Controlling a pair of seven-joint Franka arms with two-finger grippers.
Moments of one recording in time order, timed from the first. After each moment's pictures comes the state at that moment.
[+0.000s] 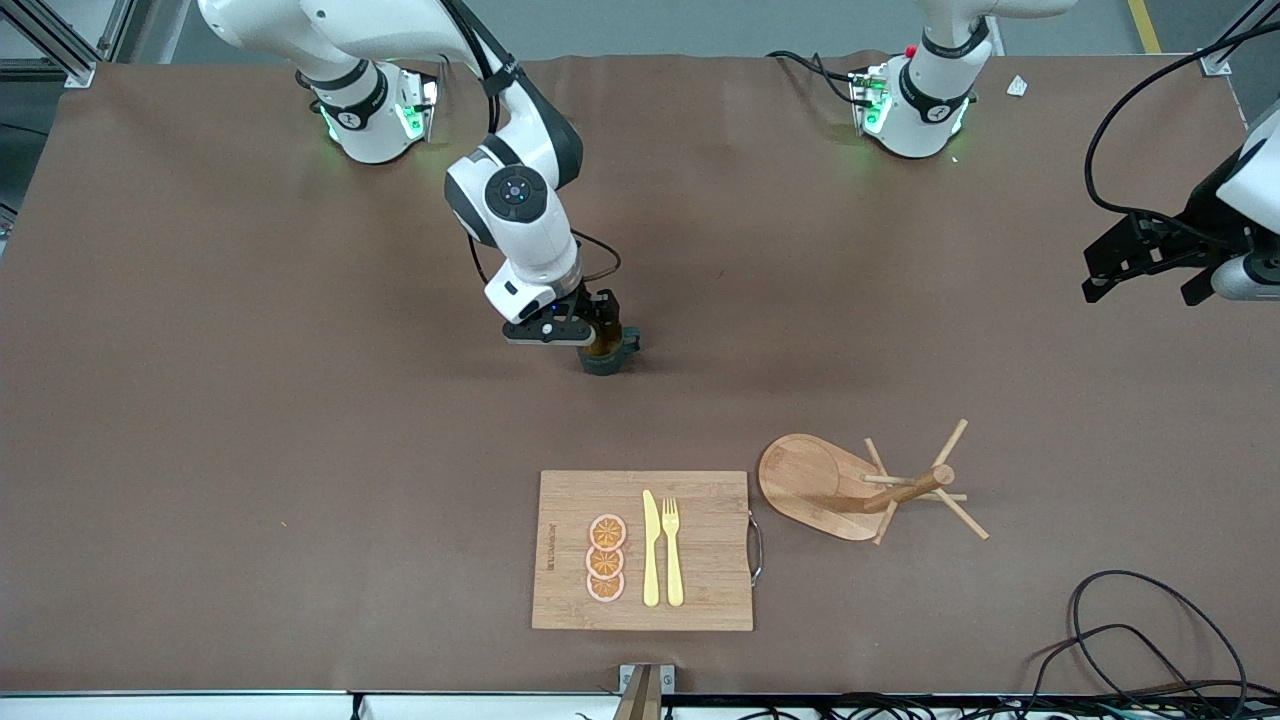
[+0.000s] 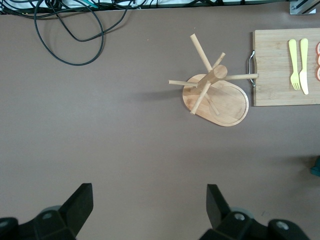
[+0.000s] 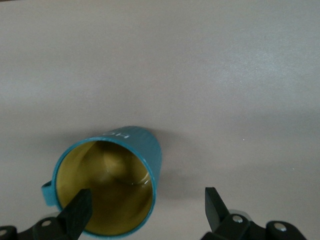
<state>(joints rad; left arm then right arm) -0.14 0.05 0.03 -1.46 0.00 1.64 -0.05 0.70 0.40 0.02 -2.01 0.02 2.50 0.78</state>
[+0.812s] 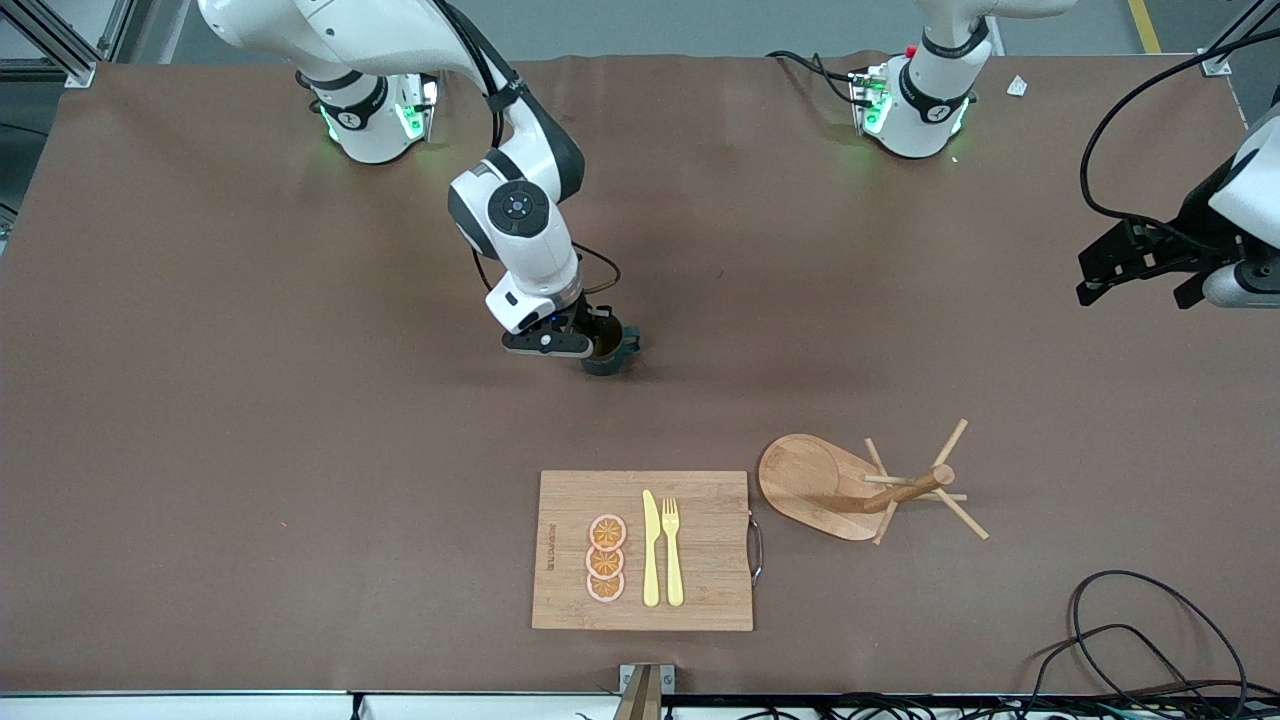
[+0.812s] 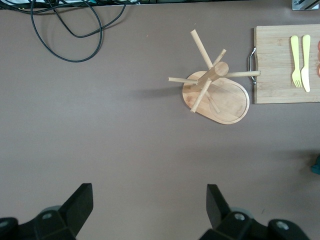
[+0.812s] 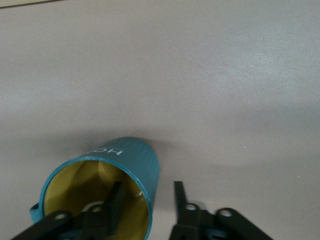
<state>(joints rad) -0.14 0.06 0.03 -1.46 -0.01 1.63 -0.05 0.70 0.44 0.01 -1.99 0.01 2.51 0.80</state>
